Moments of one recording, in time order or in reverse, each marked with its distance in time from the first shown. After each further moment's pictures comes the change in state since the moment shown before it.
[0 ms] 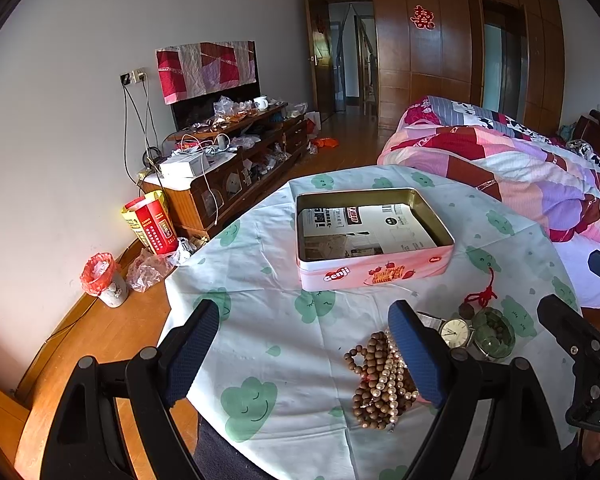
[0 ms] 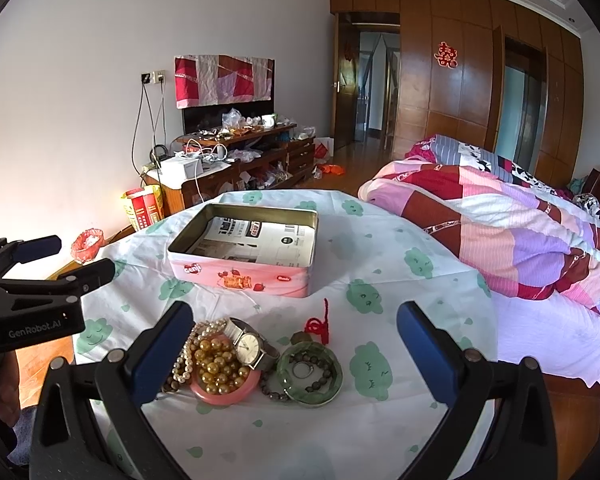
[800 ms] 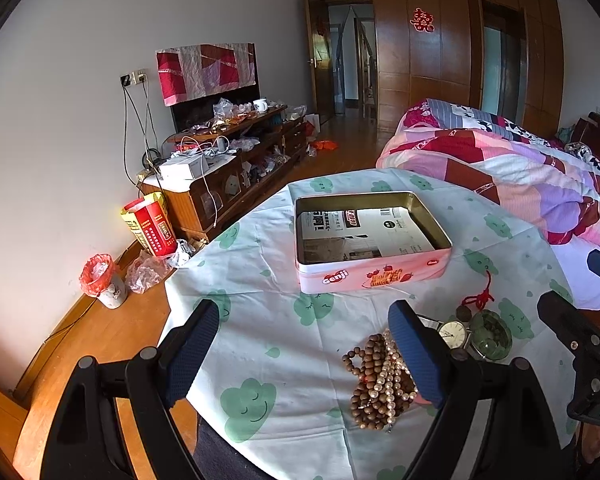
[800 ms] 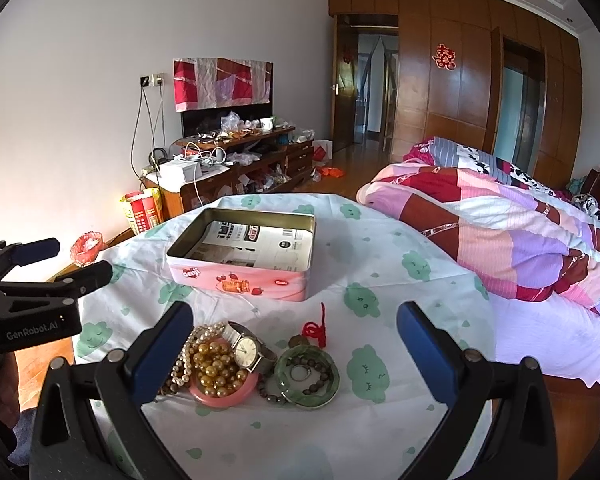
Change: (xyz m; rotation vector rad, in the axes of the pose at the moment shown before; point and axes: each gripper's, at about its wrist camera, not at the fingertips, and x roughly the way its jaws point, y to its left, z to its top) left arm -0.003 0.001 0.004 -0.008 -0.005 -0.004; right arm -0.002 -0.001 0.003 0.002 -0.003 -0.002
